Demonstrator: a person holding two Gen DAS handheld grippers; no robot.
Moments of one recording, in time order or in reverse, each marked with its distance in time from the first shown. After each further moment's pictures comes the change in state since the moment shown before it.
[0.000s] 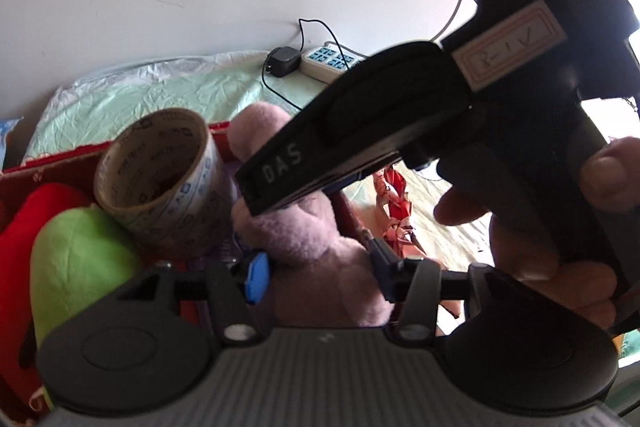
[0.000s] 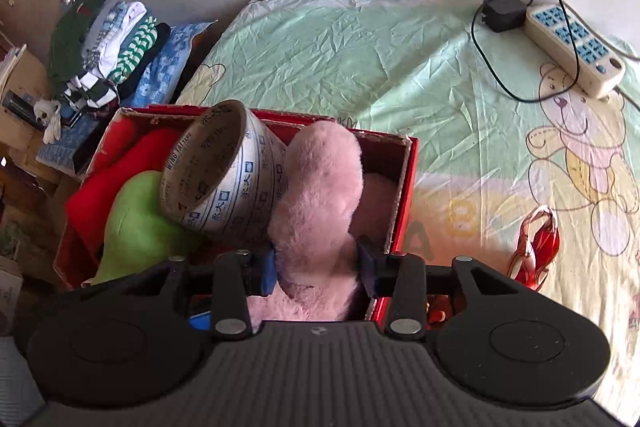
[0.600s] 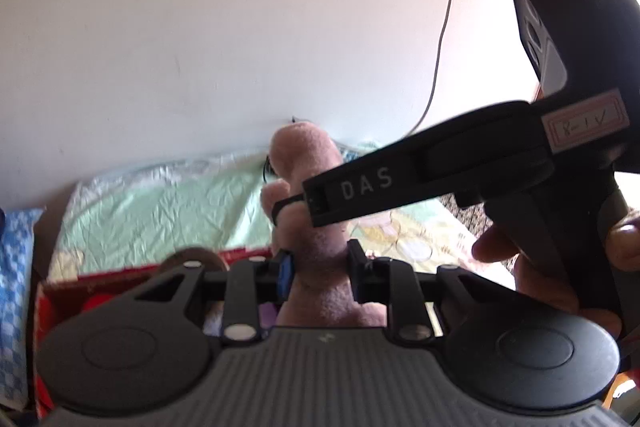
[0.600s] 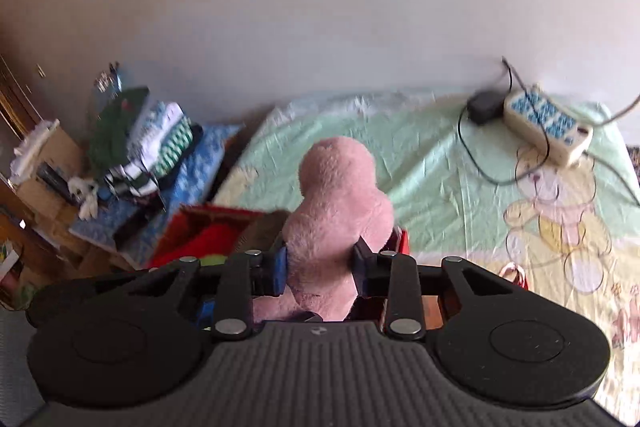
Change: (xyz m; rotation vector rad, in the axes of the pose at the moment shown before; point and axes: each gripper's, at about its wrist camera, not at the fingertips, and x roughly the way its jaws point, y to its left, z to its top) left arm -0.079 -0.015 0.052 0.091 -0.230 0.021; right arm -0.109 0.010 0.004 0.027 -0.325 0.056
